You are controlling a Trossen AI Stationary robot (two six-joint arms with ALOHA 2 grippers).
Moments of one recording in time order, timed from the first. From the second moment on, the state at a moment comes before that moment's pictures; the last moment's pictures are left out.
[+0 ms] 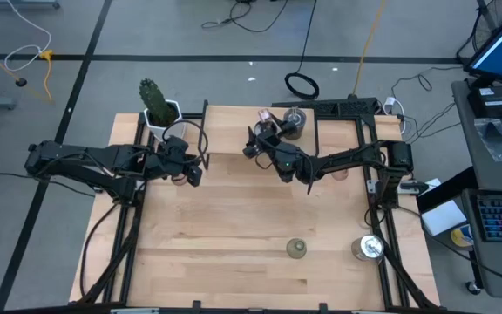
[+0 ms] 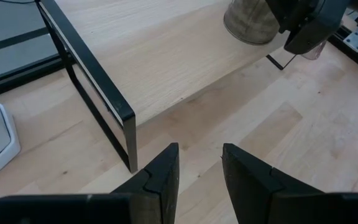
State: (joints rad) left arm -0.06 1.01 0.95 -0.77 -0.53 -0.81; right arm -0.10 1.83 1.07 0.85 1.02 -0.39
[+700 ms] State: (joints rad) left arm -0.06 1.01 0.95 -0.77 -0.53 -0.81; right arm -0.12 1.83 1.07 0.84 1.02 -0.84
